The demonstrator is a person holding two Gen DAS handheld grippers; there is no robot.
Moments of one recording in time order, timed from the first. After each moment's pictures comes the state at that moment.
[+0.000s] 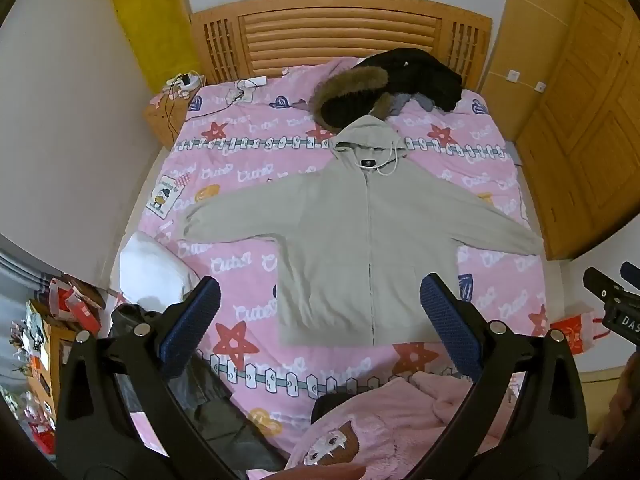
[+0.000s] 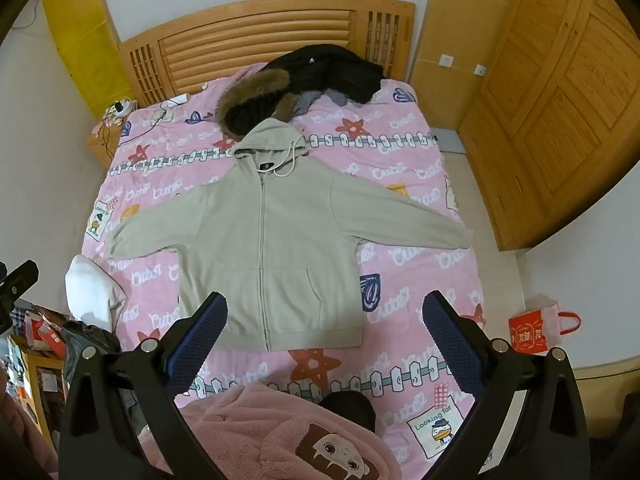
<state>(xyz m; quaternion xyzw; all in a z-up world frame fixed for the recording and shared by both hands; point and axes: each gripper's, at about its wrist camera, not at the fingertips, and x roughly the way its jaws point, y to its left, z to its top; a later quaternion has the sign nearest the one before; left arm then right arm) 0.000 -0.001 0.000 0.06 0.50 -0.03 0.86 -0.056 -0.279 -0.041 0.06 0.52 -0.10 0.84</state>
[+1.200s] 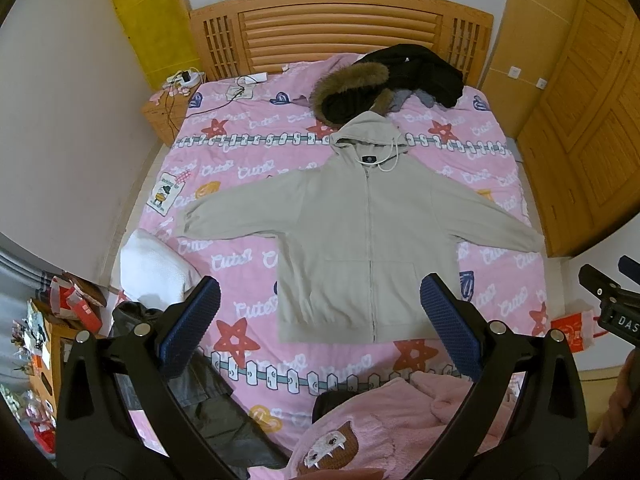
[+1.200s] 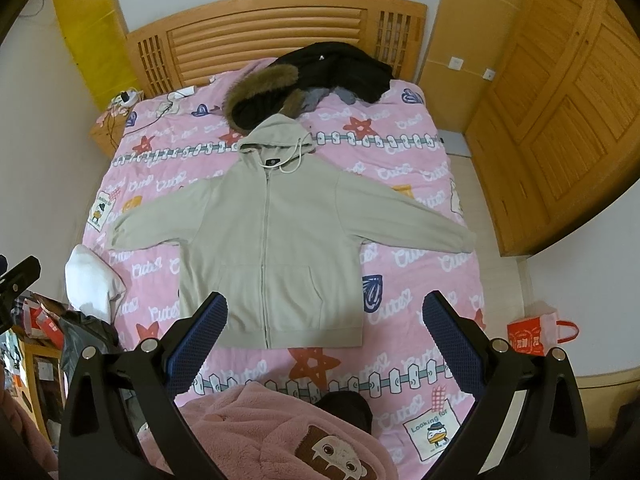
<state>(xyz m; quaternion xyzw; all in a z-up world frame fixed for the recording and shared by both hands) -0.010 -0.001 -0.010 0.06 0.51 -0.03 0.86 -0.057 -0.270 -0.047 0.06 0.53 -0.09 0.84</state>
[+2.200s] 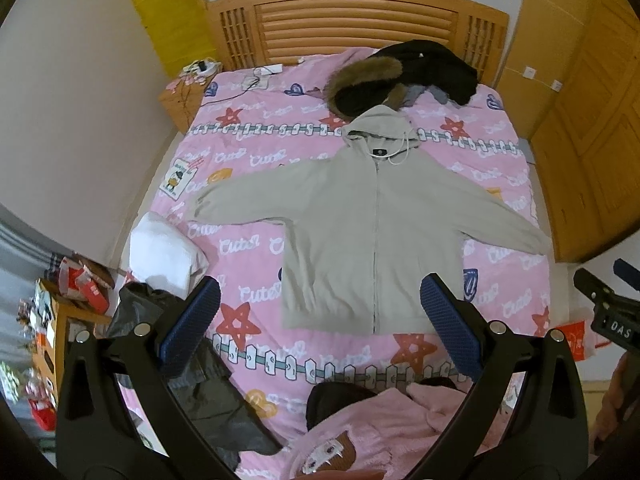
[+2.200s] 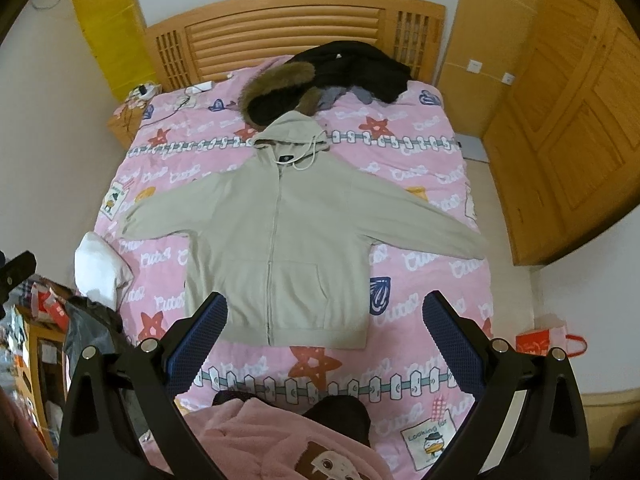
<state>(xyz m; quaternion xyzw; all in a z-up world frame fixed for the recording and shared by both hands) -0.031 -0.027 -0.011 0.05 0.52 0.01 0.85 -0.061 -0.278 -0.058 0.05 0.53 -0.05 0.85</state>
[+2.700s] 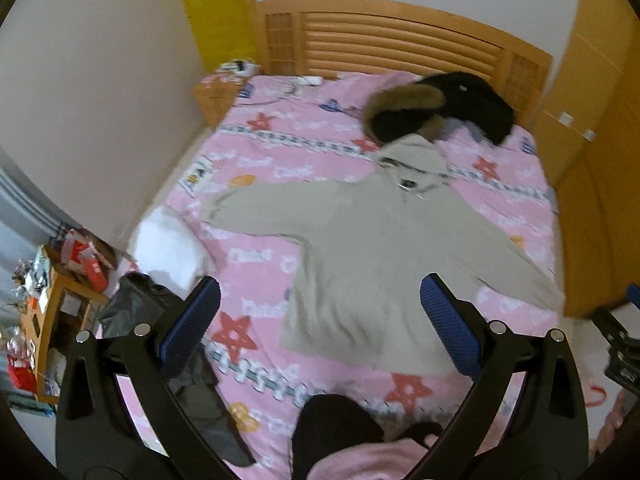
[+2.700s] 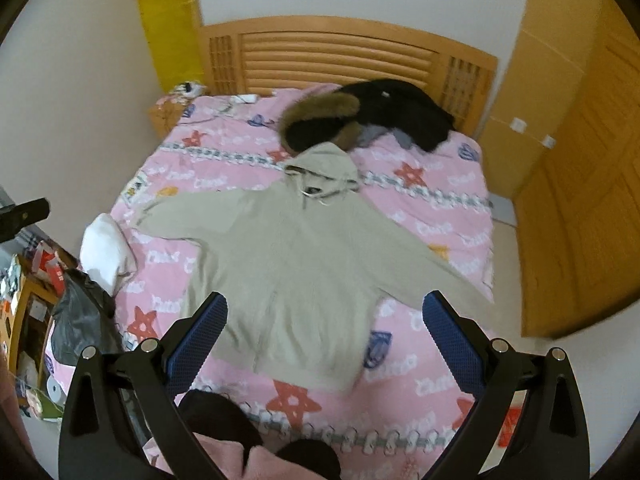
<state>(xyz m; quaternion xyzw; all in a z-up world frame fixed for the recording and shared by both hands) 0.016 0.010 -0.026 0.00 0.48 0.09 0.87 -0.010 -0.288 -0.065 -0.02 0.47 0.05 0.88</state>
